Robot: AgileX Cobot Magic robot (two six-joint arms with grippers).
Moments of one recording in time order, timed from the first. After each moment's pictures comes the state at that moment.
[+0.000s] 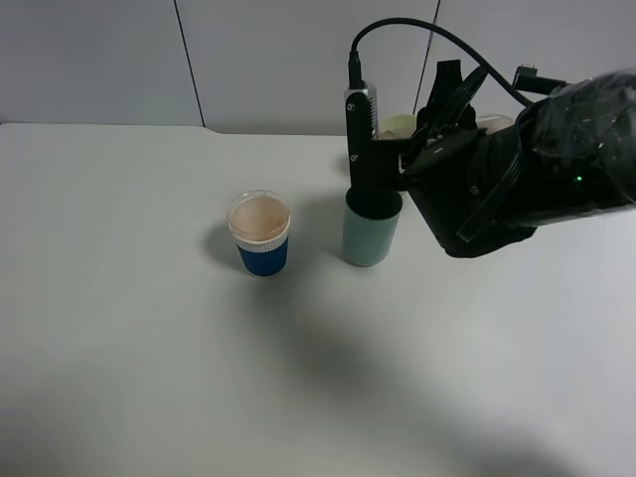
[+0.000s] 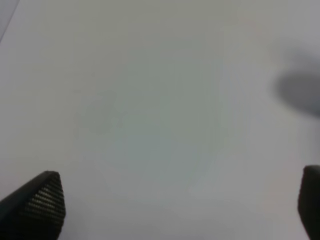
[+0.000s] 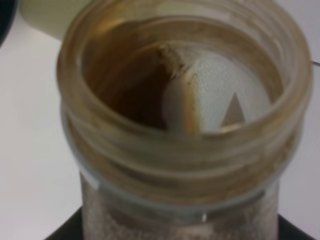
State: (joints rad) left arm 0.00 -0.01 -0.51 0.01 1.06 -0.02; right arm 0.86 1.73 -0.82 -1.57 0.93 0.45
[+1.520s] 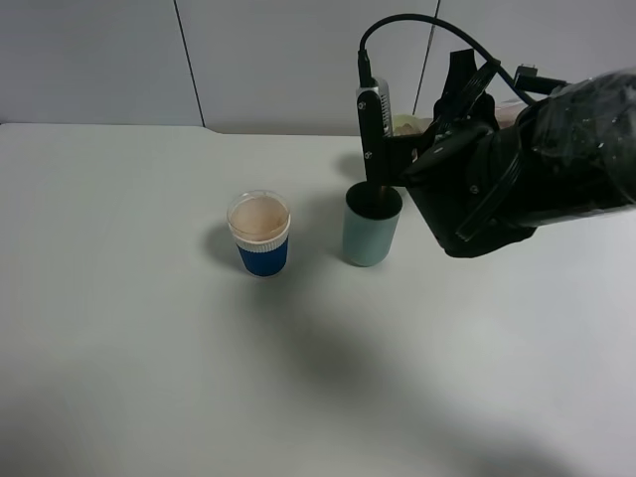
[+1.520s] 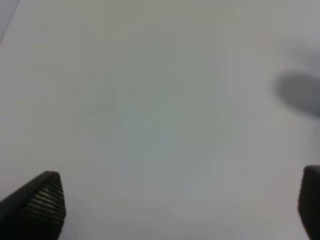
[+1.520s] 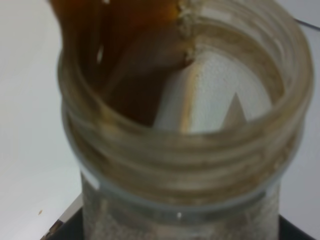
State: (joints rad) left arm 0.00 -0.01 -0.51 0.01 1.06 -0.02; right arm 0.86 1.73 -0.82 -1.55 1.05 0.39
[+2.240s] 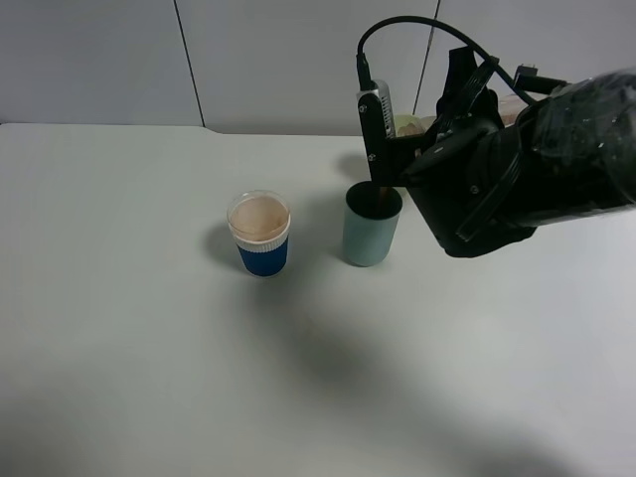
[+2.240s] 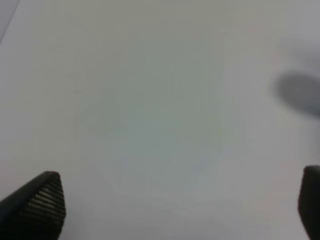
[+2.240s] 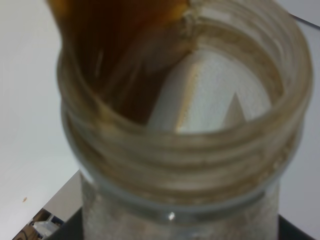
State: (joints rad) left arm 0.00 -0.01 -0.51 0.01 1.06 -0.02; right arm 0.86 1.73 -0.82 -1.56 1.07 0.33
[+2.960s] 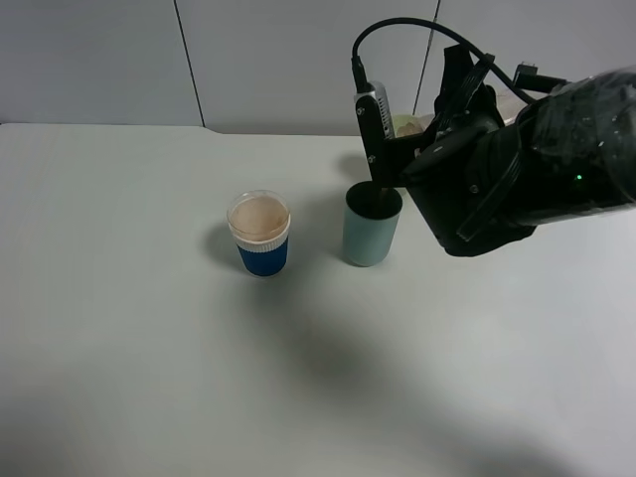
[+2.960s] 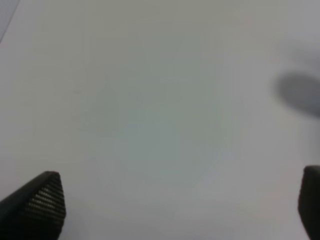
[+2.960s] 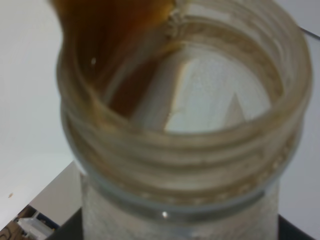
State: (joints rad) left arm 0.00 -0.01 -0.51 0.01 1.06 -0.02; right arm 0.86 1.73 -0.83 -1.58 1.08 0.29
